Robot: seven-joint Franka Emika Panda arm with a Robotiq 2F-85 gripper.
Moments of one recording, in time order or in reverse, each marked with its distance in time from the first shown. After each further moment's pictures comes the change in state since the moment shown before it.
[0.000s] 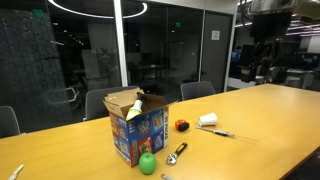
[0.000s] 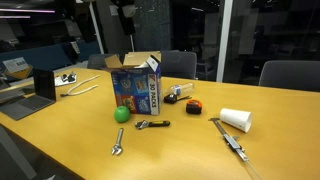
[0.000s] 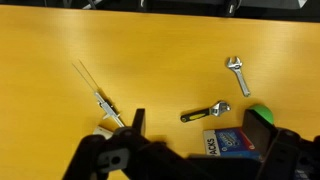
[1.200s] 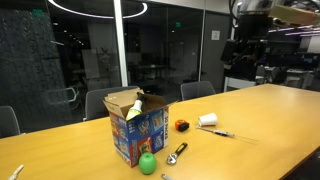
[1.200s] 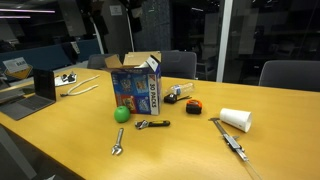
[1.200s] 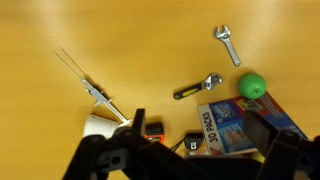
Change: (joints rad) arm -0.001 0.101 -0.010 0.043 0.055 0.129 0.089
